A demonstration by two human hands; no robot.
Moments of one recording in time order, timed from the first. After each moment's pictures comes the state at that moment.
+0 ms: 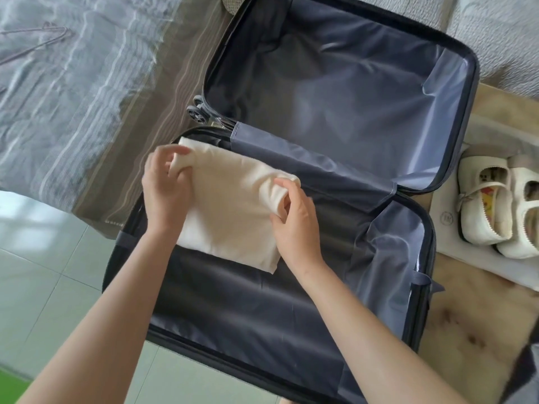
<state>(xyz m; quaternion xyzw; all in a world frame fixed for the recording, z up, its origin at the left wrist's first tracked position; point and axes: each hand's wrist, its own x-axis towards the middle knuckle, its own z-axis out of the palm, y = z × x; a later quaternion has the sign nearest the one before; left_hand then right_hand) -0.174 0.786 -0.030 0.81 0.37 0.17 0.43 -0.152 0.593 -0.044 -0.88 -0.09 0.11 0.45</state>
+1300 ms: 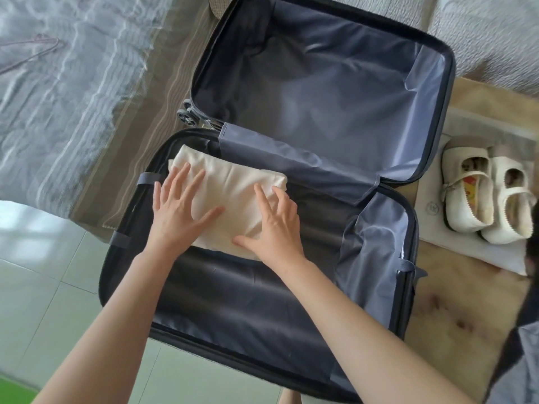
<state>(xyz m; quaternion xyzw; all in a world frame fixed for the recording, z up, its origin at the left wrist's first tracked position) -0.210 0.775 -0.058 0.96 0.17 -0.02 0.23 -0.165 0.588 -0.051 -0.92 -0.18 0.22 0.25</state>
